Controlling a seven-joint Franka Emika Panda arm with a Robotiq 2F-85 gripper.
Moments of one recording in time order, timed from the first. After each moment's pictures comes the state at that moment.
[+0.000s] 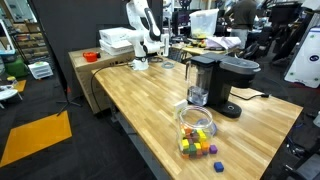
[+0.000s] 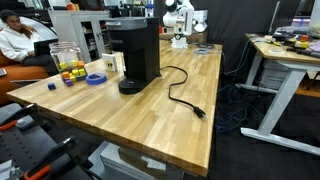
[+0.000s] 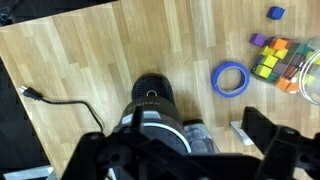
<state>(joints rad) 0.04 -0.35 0.05 -2.33 0.04 1.97 0.06</state>
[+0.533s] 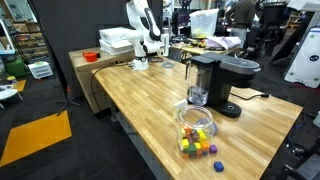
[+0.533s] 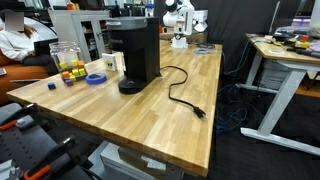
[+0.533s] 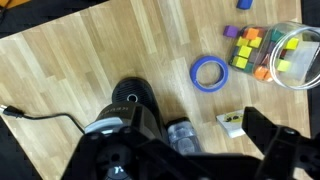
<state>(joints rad) 0.08 -0.32 0.11 -2.31 0.10 1.99 0.24</state>
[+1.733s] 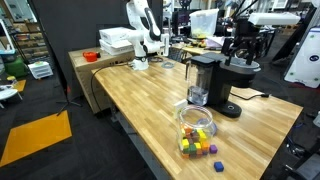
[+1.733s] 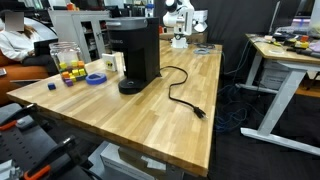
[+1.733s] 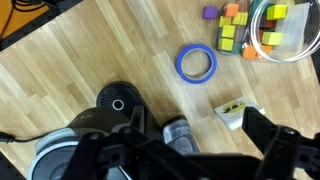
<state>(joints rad) 0.10 -0.13 0.18 -2.20 0.09 2.05 0.52</state>
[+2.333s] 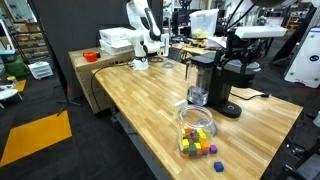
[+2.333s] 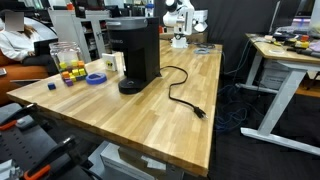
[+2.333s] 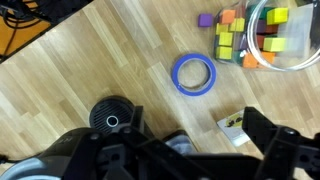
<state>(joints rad) 0.14 -0.02 0.19 -2.17 0.08 2.07 0.61</state>
